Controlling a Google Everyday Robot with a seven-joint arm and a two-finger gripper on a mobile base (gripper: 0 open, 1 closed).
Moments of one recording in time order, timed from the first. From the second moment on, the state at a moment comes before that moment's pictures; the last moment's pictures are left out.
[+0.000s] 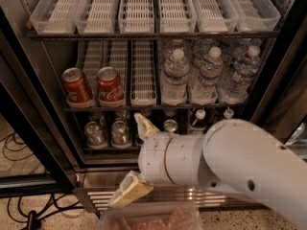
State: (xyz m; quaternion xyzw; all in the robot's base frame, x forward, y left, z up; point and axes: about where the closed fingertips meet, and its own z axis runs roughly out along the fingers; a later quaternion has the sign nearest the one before) arm 0.388 0.059 0.822 -0.60 0.65 0.15 0.44
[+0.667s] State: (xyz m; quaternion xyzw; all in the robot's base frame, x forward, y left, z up) arm 0.420 0.053 0.831 -0.48 0.70 0.13 0.52
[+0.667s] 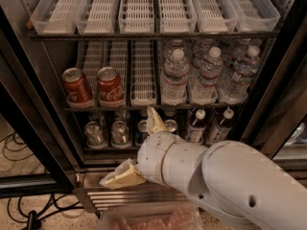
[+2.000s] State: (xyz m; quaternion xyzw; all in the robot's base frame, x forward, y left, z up) arm 0.473 0.104 0.833 -0.44 0.65 0.12 0.60
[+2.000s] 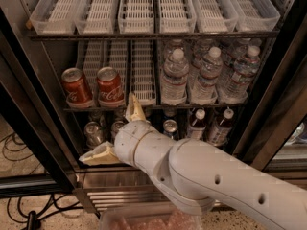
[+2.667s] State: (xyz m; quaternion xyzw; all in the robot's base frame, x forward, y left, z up) arm 0.507 0.111 0.823 -0.38 0.67 0.08 0.63
